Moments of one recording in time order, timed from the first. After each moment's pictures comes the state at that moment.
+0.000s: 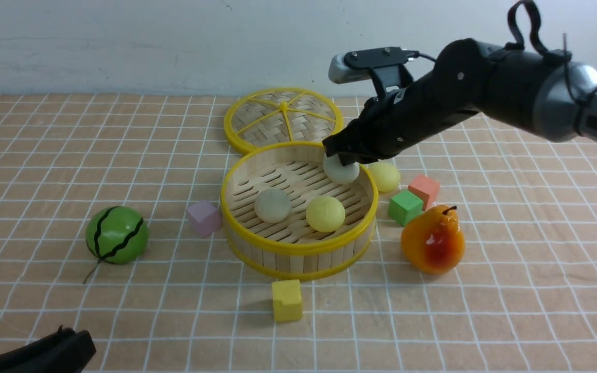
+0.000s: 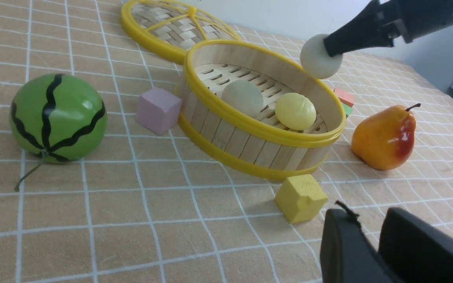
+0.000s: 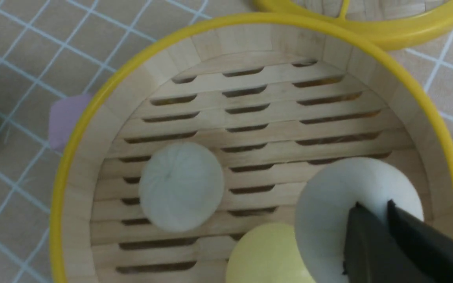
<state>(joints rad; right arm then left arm) 0.39 2.07 -1.74 0.38 0.57 -0.28 -0.47 0.39 -0.10 -0.13 -0.05 -0.23</state>
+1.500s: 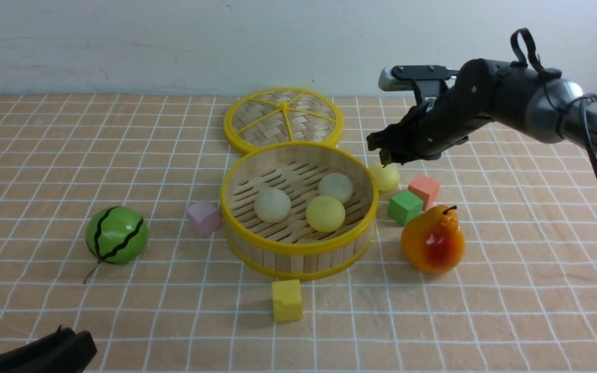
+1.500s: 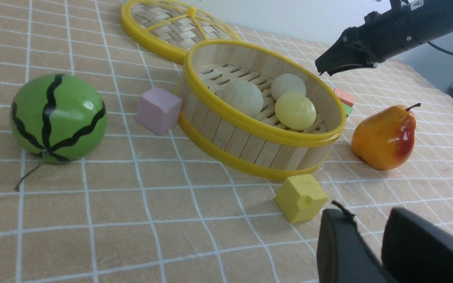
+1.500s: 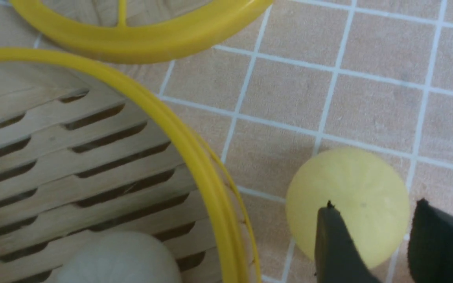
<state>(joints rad) 0.24 2.28 -1.93 0.27 0.61 -0.13 -0.47 0.39 -0.10 -0.13 -0.05 -0.23</state>
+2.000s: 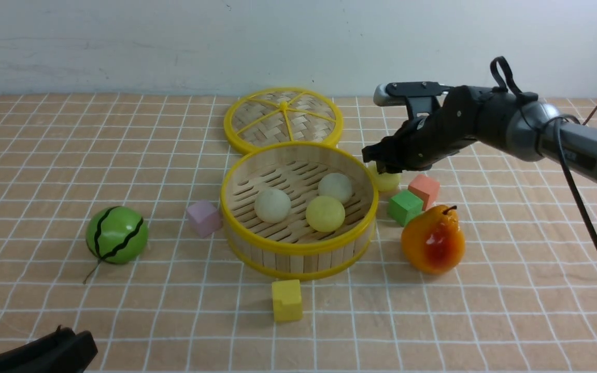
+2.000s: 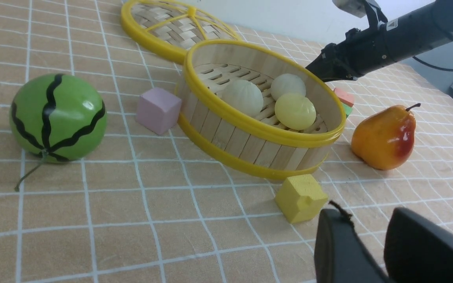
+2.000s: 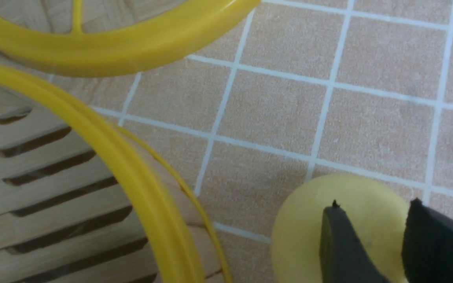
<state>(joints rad) 0.24 2.35 -1.95 0.26 0.51 -0.13 -0.47 0.39 -0.10 -0.13 -0.05 -0.23</state>
